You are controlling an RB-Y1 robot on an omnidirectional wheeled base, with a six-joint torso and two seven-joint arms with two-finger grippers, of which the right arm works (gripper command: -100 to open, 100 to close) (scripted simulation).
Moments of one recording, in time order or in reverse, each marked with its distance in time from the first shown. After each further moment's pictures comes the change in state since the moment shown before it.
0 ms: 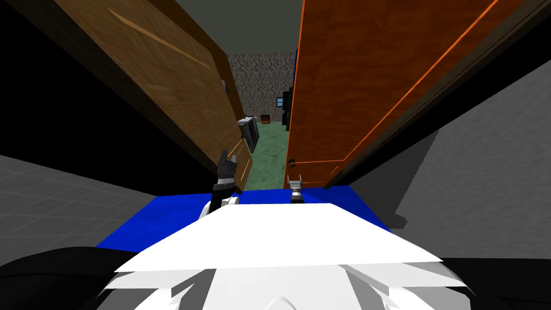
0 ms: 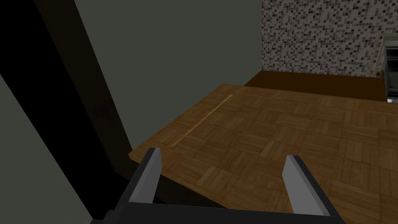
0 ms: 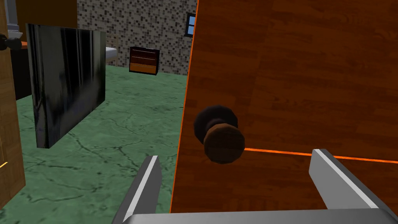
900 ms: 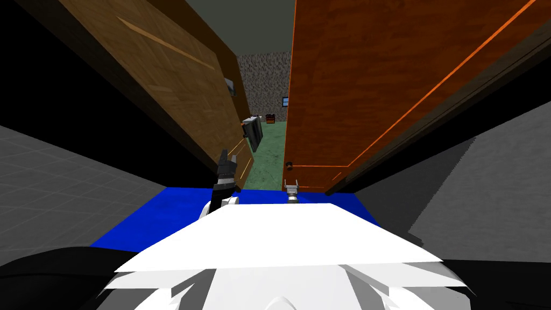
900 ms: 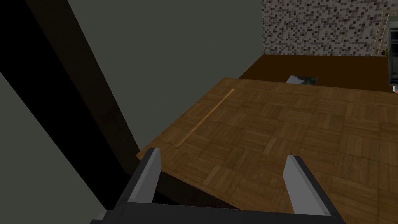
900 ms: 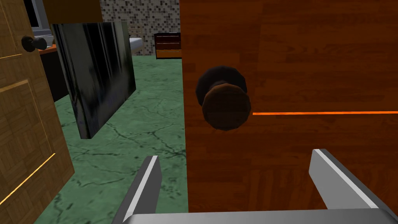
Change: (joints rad) arm -0.043 0.041 0.075 0.193 -0.082 -0.079 -0.123
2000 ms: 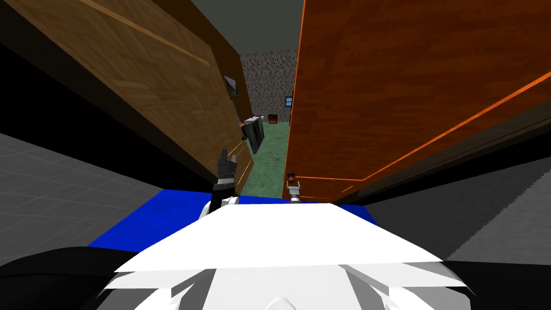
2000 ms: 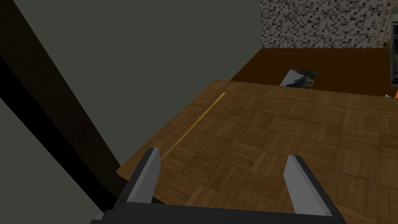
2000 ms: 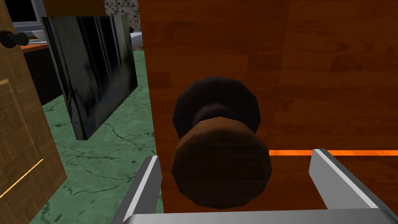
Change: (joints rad) arm -0.027 -0.034 0.000 0.072 -0.028 -0.030 -0.058
